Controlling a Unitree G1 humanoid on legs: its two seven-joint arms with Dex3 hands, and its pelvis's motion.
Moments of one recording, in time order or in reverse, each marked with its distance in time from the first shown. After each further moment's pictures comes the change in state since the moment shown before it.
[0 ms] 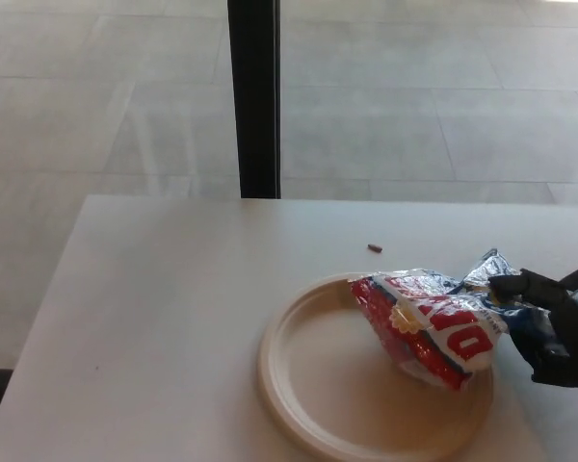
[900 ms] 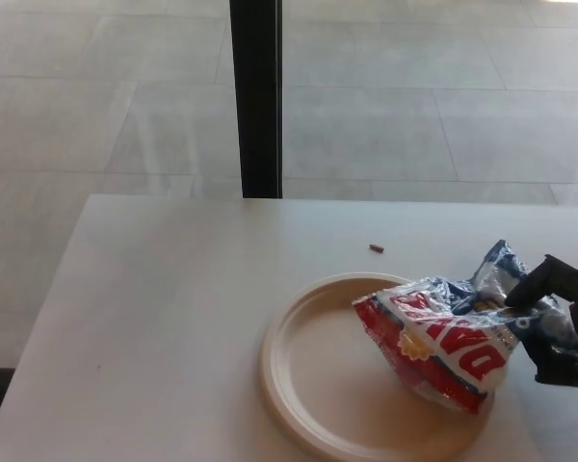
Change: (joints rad) left_arm 0.017 0.000 0.002 0.007 0.010 -0.017 0.006; right_arm 0.037 0.066 -0.130 -0.027 0.057 -0.078 -0.057
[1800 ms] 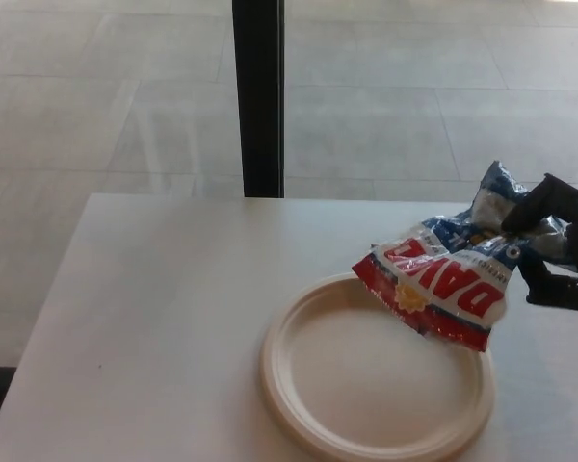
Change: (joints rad) left_arm 0.022 0.000 0.000 0.000 0.010 0.000 0.013; right_arm -0.134 0.003 -0.038 -0.117 -0.013 0.146 0.020
